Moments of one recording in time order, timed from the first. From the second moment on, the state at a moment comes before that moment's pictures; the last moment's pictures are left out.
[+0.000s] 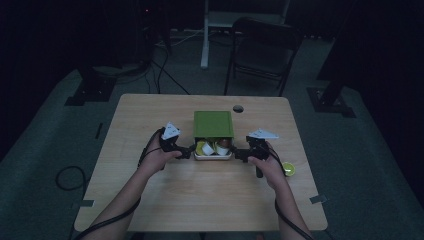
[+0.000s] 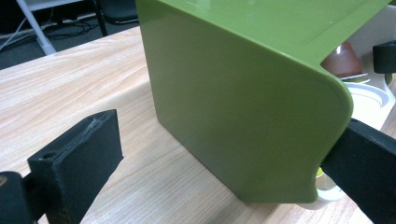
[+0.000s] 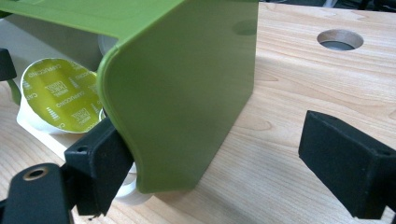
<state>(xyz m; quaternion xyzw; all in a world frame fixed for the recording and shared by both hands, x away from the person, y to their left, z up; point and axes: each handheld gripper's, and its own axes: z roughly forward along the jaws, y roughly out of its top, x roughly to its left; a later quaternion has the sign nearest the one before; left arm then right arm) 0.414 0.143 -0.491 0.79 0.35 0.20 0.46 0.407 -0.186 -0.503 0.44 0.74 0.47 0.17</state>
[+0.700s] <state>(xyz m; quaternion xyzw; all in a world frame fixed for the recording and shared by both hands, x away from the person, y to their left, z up) 0.401 0.138 -0.486 0.79 0.34 0.19 0.48 0.397 -0.180 -0.497 0.42 0.75 0.47 0.18</state>
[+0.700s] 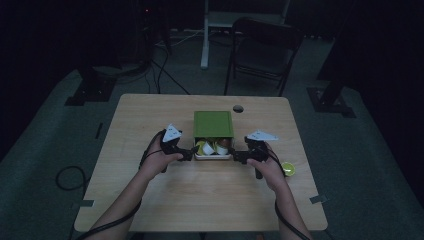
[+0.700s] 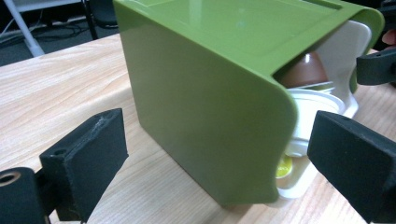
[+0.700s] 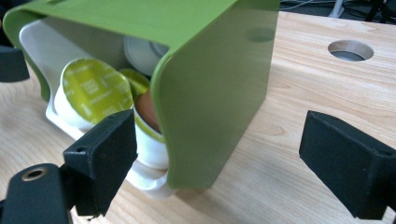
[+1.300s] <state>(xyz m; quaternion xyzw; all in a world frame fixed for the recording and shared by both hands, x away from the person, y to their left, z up) 0.389 0.146 -0.487 0.79 0.35 0.19 0.48 0.390 -0.184 -0.499 0.43 0.75 0.47 0.18</state>
